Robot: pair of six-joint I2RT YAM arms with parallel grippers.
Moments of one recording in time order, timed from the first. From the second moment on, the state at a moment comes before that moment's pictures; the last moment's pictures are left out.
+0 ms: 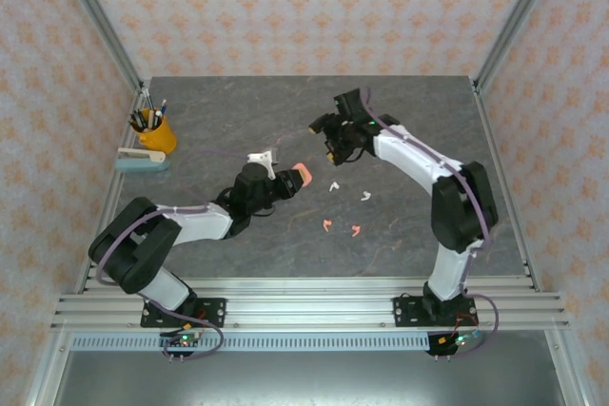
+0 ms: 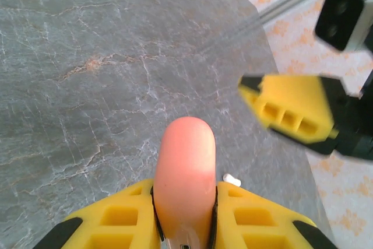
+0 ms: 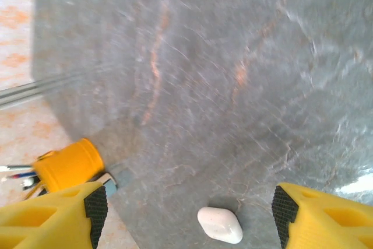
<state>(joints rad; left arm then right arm) -0.56 1.53 0.58 0.55 0.13 -0.85 0.49 1.80 1.44 -0.50 -0.24 1.32</state>
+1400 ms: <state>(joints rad) -0.34 1.31 0.77 -0.06 0.63 -0.54 0.57 1.61 1.04 -0.06 -0.64 0.69</state>
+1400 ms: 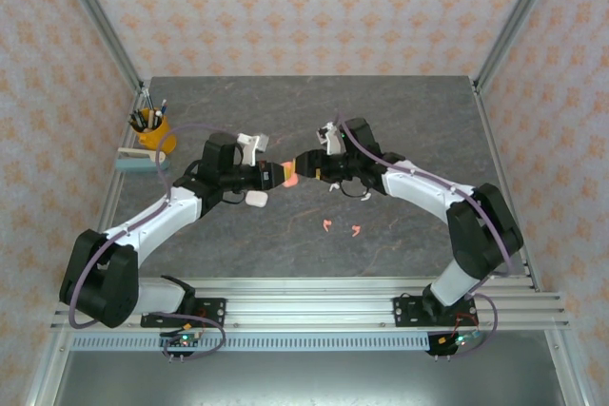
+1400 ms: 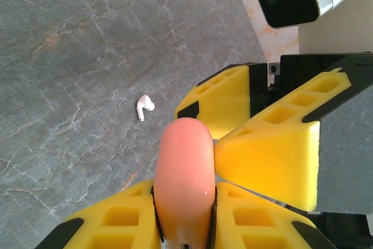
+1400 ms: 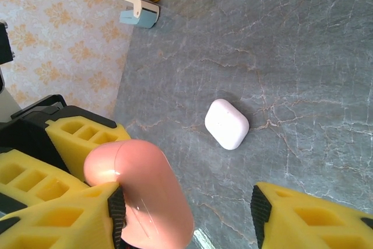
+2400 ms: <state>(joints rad) -0.34 1.31 0.85 -0.01 0.73 -0.56 0.47 1.52 0.96 -0.05 -0.83 0.70</state>
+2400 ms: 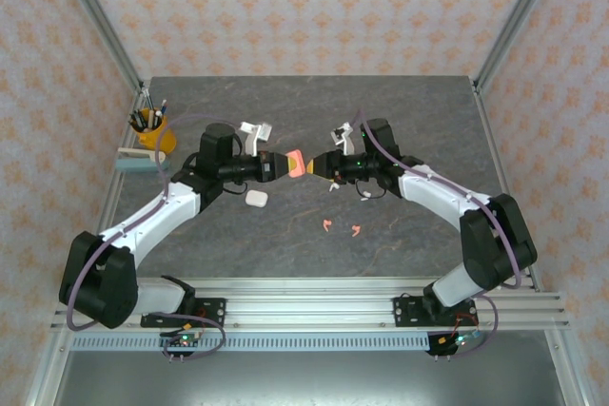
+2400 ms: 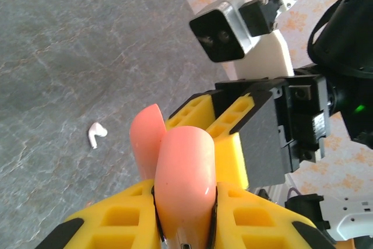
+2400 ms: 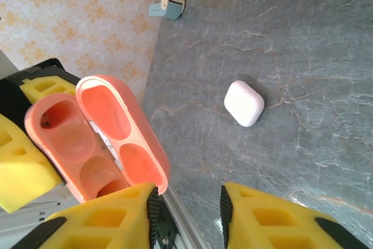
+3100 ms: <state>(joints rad) -0.34 1.33 0.88 0.01 0.77 -0.57 0.47 1.52 1.01 -0.06 -0.86 0.70</state>
